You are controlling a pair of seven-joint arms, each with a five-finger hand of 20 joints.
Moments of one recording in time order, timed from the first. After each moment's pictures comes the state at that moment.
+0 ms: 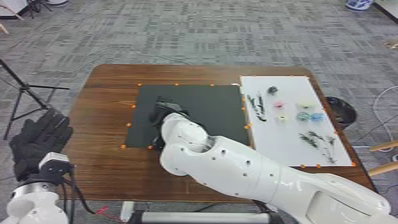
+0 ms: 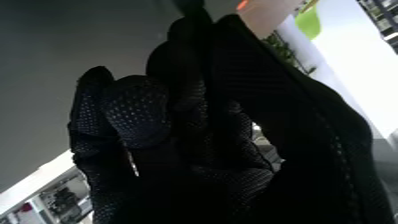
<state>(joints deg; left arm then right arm) 128.8 -61.0 -102.2 -119.9 20.8 21.3 23.1 -47.2 -82.4 18.2 -84.5 -102.0 10.1 54.0</state>
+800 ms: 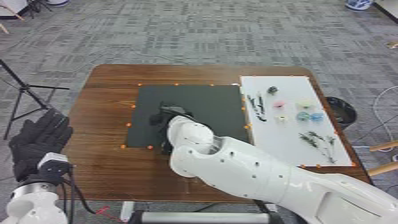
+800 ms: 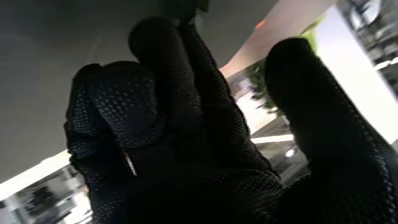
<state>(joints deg) 128.7 -61.1 -102.3 -119.6 19.9 20.6 23.3 -47.1 -78.6 17.3 -87.9 -102.7 2.9 52.5</state>
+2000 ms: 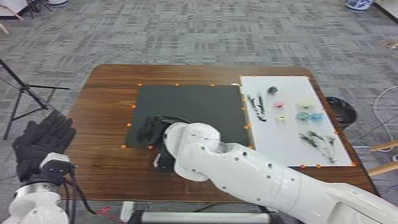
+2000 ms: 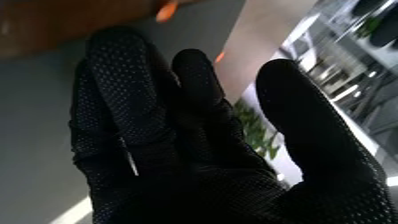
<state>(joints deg) 128.4 -61.0 -101.7 -119.3 18.7 21.0 22.8 -51.0 -76.8 22.0 -95.0 -90.3 -6.9 47.2</state>
